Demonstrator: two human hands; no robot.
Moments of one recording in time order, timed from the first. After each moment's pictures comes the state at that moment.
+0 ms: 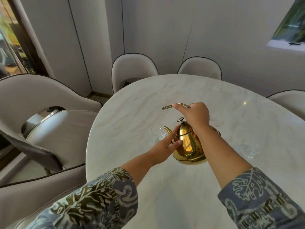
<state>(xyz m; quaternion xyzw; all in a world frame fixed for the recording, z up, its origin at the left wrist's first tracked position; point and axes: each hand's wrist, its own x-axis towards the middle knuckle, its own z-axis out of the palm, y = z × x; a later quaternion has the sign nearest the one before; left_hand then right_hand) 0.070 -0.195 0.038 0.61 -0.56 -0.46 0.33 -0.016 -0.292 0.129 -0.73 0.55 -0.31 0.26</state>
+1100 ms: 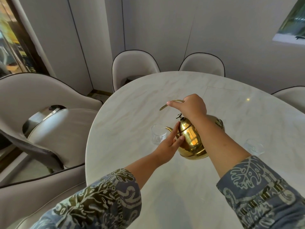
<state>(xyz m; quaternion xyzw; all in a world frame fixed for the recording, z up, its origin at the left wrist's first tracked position) 0.055 -0.201 0.047 0.56 -0.49 -0.50 0.44 0.005 -0.314 0.135 -0.78 0.54 -0.23 0.21</state>
